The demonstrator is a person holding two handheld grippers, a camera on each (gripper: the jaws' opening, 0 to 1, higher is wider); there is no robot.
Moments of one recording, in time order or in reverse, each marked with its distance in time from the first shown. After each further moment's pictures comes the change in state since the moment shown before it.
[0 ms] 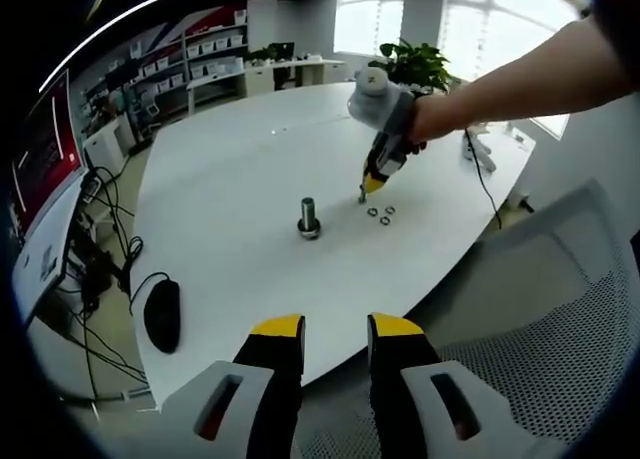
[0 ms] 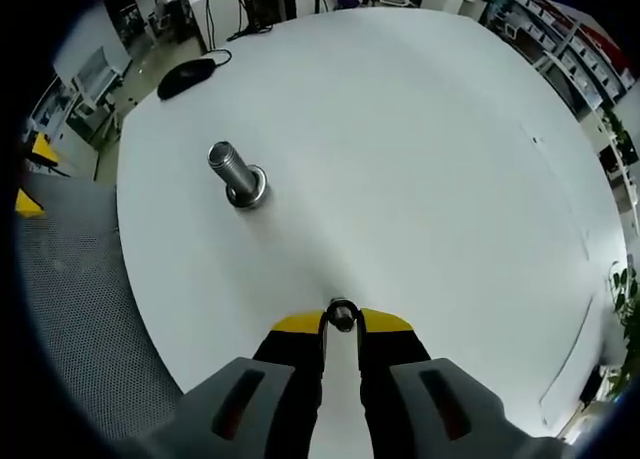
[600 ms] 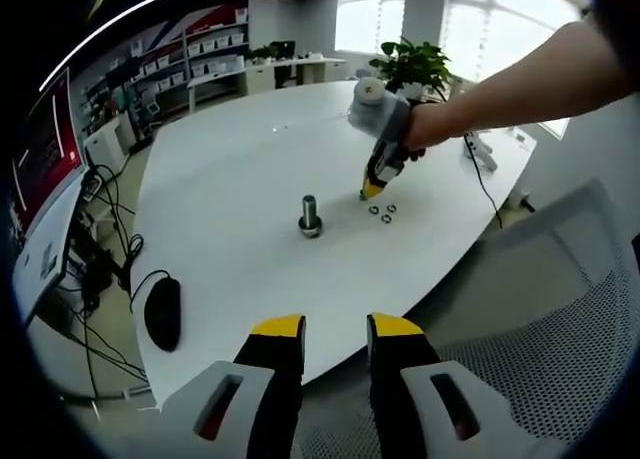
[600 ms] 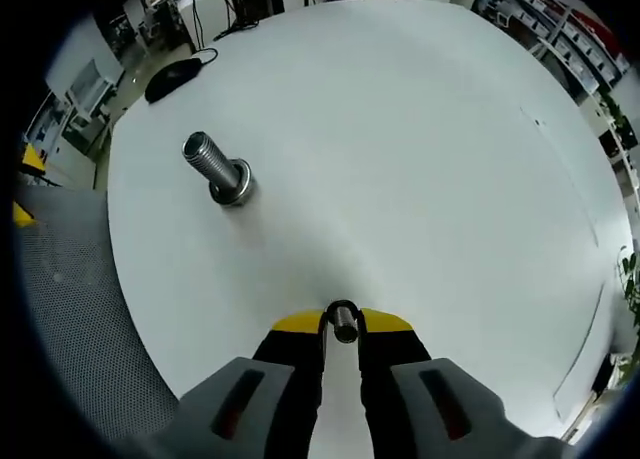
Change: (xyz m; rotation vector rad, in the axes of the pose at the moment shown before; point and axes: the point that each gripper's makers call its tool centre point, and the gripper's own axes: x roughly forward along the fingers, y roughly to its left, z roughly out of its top) left arm 0.001 0.001 -0.002 -0.002 0.009 0.003; right arm 0.016 -0.003 -0.006 0.045 0.011 0.009
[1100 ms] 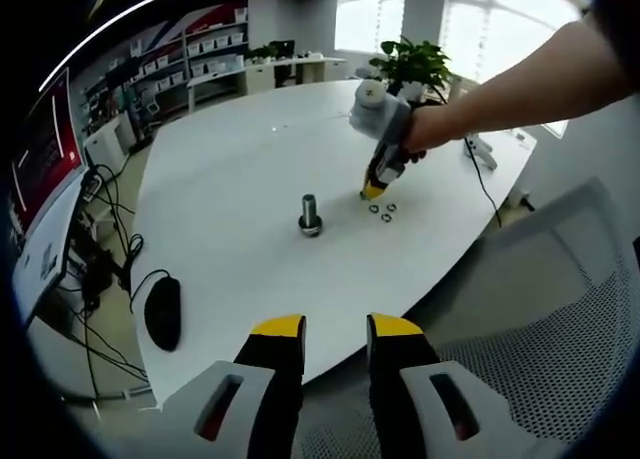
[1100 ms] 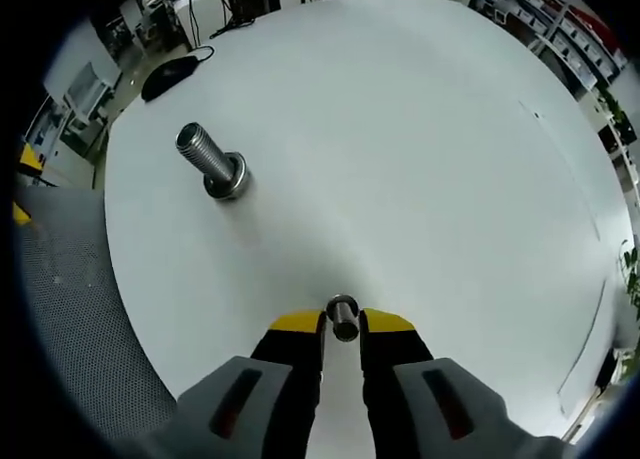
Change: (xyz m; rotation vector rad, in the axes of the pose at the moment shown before) left arm 0.000 0.000 -0.001 0.003 0.004 0.000; right arm 0.001 0.001 -0.006 0.016 0.000 -0.003
